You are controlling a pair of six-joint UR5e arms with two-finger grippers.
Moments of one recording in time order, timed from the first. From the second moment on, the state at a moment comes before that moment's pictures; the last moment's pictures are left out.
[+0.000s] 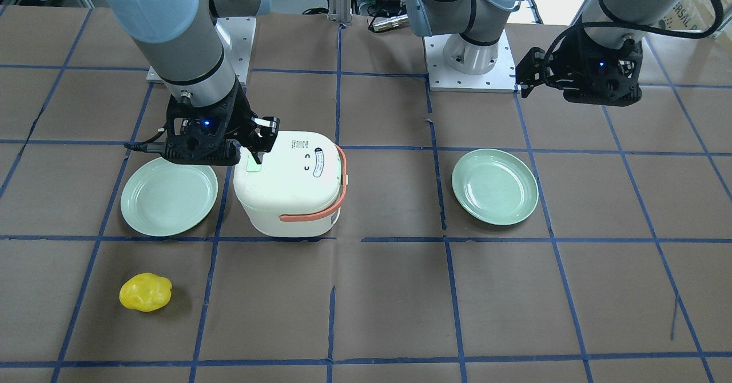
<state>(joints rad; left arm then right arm) -1.38 -1.52 -1.61 -1.78 1.69 0.28 1.72 -1.40 1.54 -1.65 -1.48 0.19</state>
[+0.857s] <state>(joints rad) -1.38 -1.52 -1.61 -1.78 1.69 0.28 1.72 -1.39 1.65 -1.78 -1.48 0.16</state>
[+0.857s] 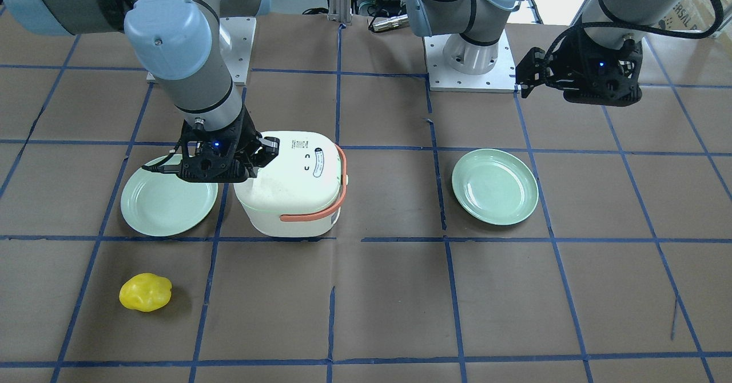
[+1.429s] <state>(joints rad) -1.38 -1.52 -1.61 -1.78 1.69 0.28 1.72 -1.40 1.69 -1.77 -1.49 0.17</state>
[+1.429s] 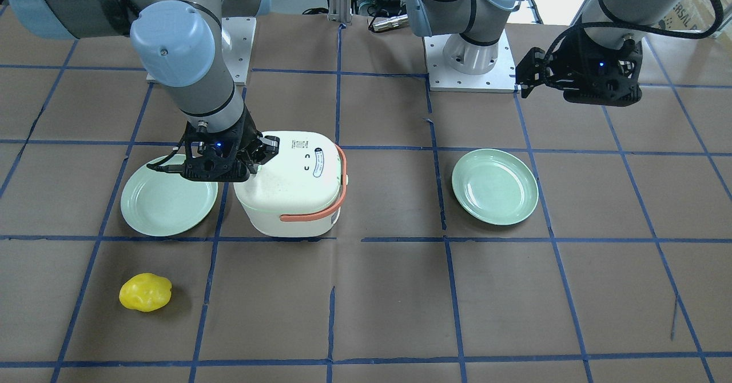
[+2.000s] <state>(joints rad) -1.38 -1.52 -1.61 -1.78 1.69 0.28 1.72 -1.41 1.70 -1.76 -1.49 0.18</state>
